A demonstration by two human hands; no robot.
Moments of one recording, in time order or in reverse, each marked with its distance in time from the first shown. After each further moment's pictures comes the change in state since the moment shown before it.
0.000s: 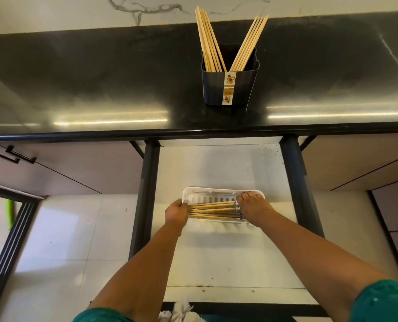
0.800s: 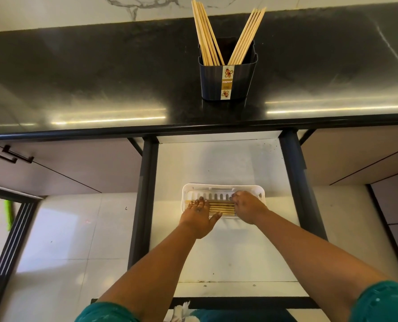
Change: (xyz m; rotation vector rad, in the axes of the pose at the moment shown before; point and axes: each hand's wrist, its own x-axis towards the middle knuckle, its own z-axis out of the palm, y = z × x) left_hand -0.020 -0.004 0.036 1.040 -0.297 0.513; right_hand -0.002 -0.018 0.007 0.424 0.064 0.074
